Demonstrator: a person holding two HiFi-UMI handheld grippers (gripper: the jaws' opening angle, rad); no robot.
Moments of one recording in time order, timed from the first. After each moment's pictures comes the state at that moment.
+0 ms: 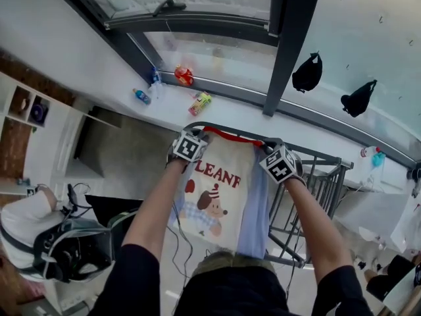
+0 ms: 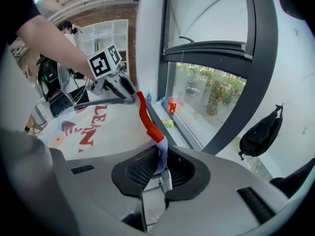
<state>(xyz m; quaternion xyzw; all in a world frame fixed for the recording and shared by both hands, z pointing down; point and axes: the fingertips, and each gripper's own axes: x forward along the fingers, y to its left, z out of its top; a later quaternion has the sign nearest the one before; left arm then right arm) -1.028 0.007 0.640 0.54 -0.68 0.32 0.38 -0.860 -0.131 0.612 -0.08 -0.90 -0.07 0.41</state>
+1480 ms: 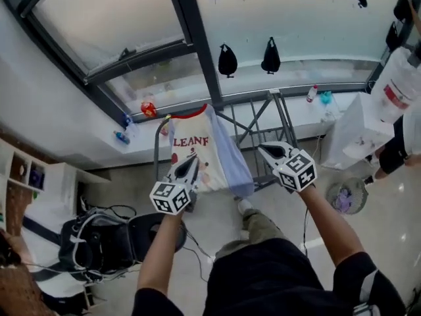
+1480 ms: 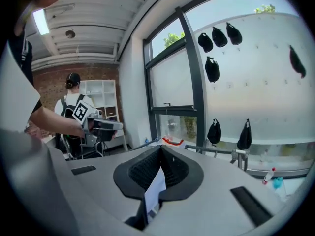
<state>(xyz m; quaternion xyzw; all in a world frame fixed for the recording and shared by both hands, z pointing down) -0.698 0.155 0.347 0.71 -0.68 0.01 0.20 -0.529 0.033 0.340 0.08 -0.98 0.08 0.18</state>
